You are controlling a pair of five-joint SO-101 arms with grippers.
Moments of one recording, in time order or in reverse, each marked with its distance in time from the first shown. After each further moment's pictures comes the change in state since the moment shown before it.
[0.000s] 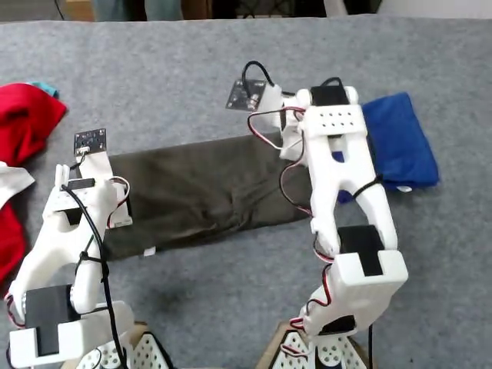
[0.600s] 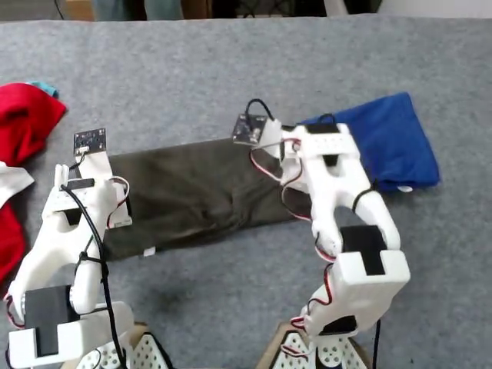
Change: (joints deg) left arm 0.0 0.0 0.0 0.0 0.0; right arm 1.8 0.0 25.1 -27.9 1.7
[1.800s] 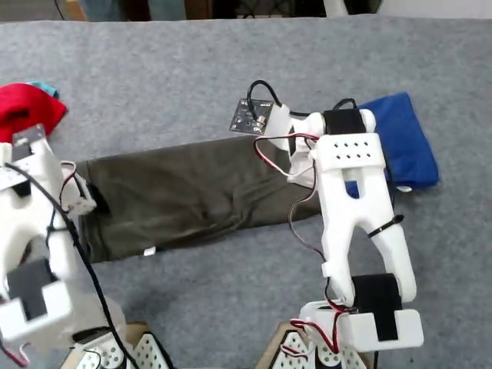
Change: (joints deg) left arm -15.5 13.0 -25.4 28.7 0.3; right arm -1.6 -19.7 -8.4 27.8 -1.9
